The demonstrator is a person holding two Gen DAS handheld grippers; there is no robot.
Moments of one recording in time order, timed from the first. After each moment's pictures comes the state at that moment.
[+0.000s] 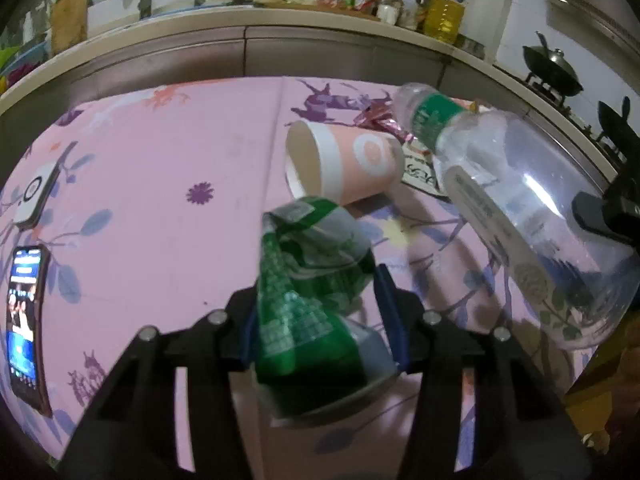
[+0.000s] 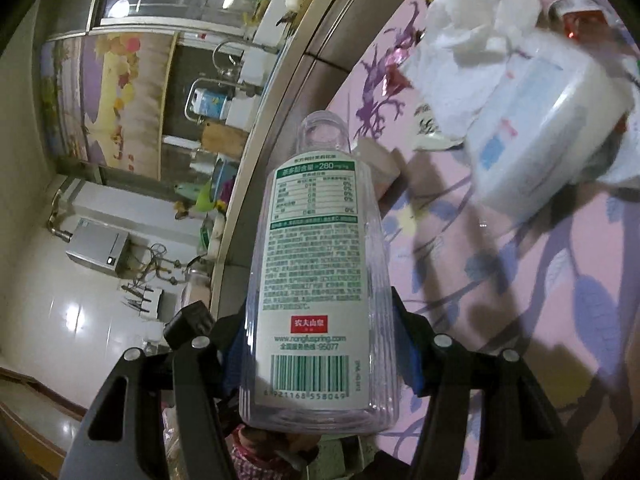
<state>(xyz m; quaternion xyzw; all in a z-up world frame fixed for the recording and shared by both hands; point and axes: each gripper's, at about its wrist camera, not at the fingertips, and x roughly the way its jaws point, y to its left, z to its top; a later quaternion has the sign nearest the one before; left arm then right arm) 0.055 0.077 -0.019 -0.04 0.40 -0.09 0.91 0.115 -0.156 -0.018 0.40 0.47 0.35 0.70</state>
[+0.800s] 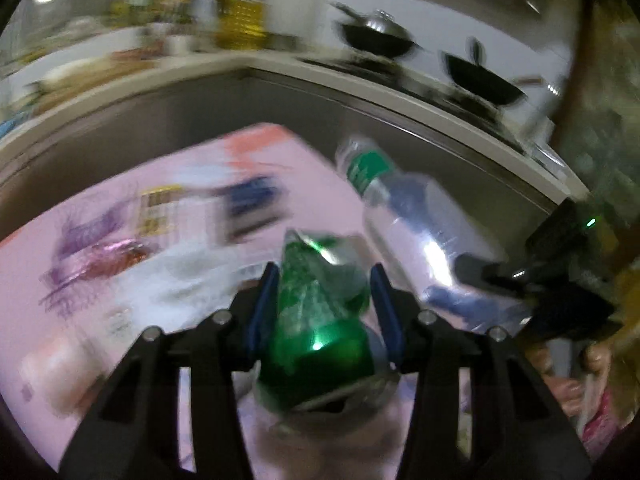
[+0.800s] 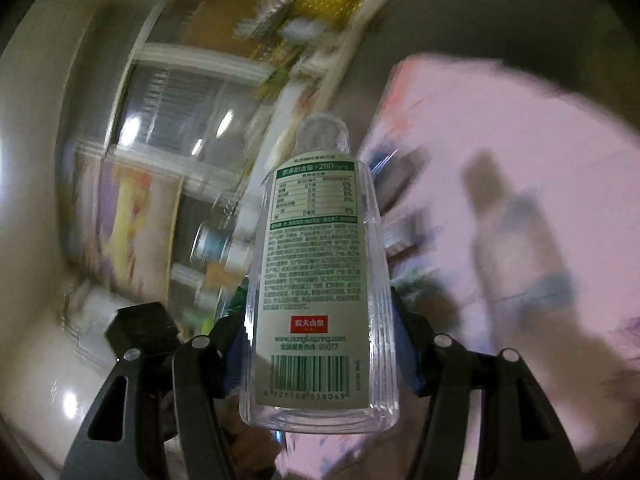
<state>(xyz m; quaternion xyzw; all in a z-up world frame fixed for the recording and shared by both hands) 0.108 -0.188 0.073 0.04 0.36 -0.37 0.85 0.041 -0.403 -0.017 0.53 0.29 0.18 0.78</state>
